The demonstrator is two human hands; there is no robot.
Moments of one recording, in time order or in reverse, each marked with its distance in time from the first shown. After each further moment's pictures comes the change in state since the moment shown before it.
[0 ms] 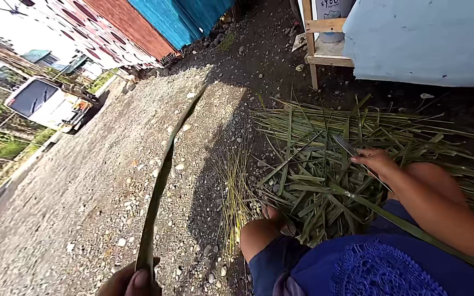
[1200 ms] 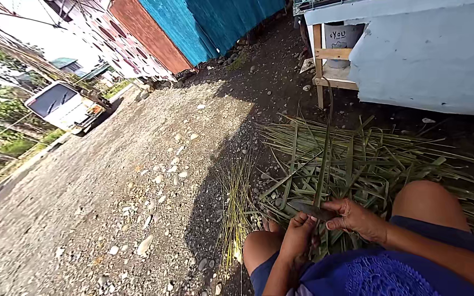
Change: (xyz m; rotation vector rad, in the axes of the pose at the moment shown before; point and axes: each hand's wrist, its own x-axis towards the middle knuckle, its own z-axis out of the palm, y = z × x) left_hand 0.014 -0.026 0.272 -1.094 -0.580 -0.598; right_hand -0.127 -0.016 0.062 0.188 -0.762 -0.328
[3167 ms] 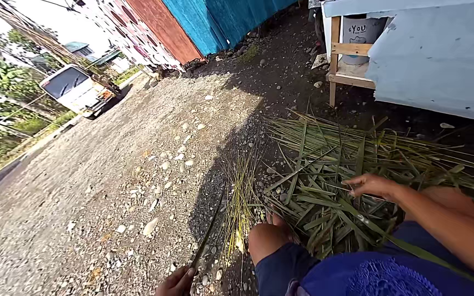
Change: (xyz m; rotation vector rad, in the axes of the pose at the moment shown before) left_hand -0.232 0.075 -0.257 0.759 0.715 -0.161; right_hand 0.068 0.005 -0.099 -0.600 0.064 0.505
